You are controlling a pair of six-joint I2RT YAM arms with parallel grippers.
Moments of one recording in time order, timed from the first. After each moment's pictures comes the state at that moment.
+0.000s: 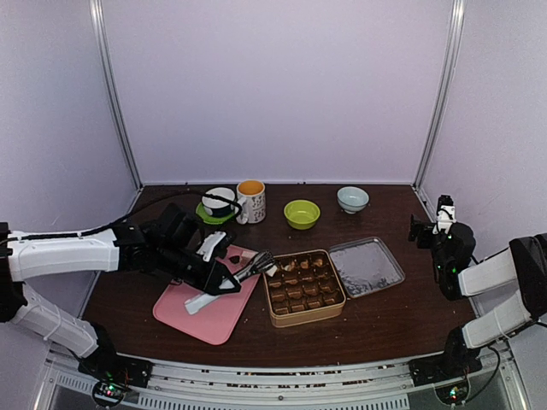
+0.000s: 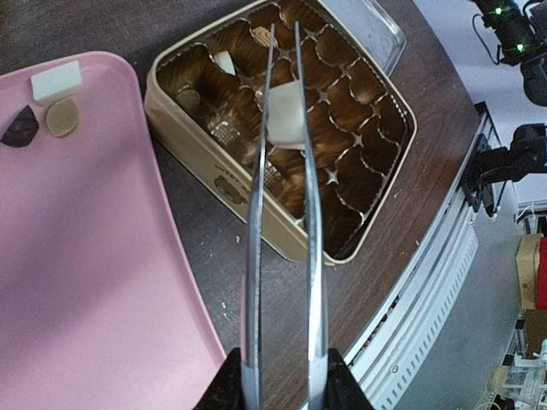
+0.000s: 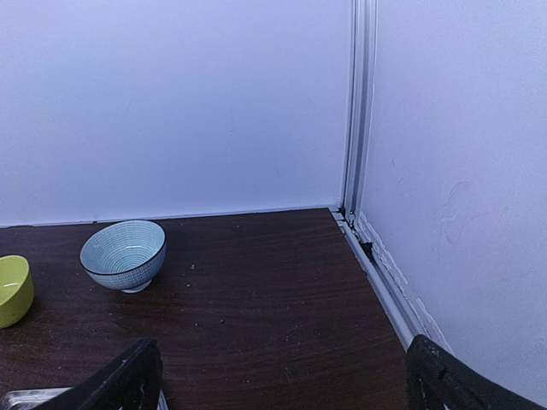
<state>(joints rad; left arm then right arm) -0.85 1.31 0.85 -0.39 0.37 -0.43 0.04 1.36 0.24 1.07 0.18 0.03</state>
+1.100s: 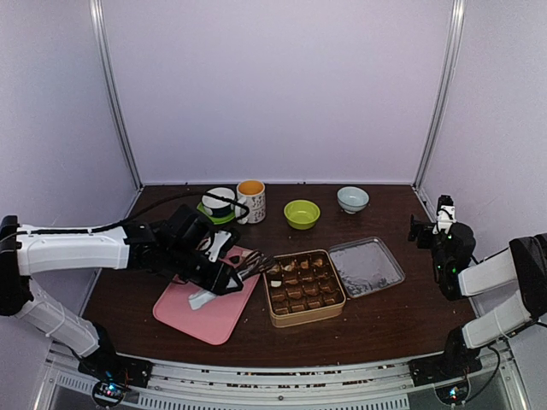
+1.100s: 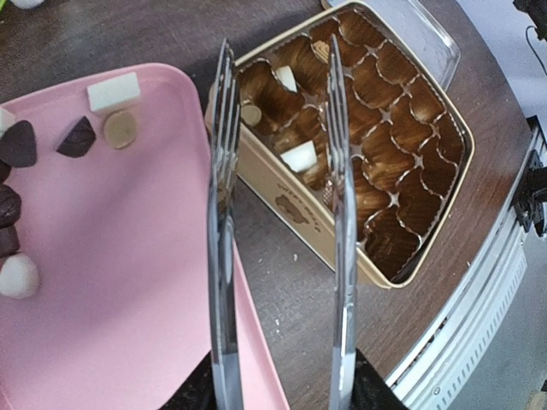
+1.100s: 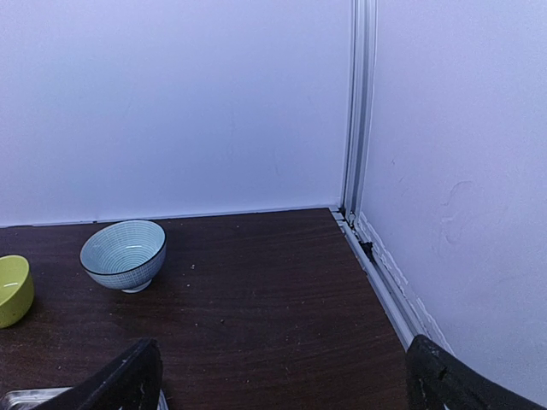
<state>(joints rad) -0.89 1.38 0.89 -0.42 0.20 -0.40 0.04 1.36 0.24 1.07 0.18 0.03</state>
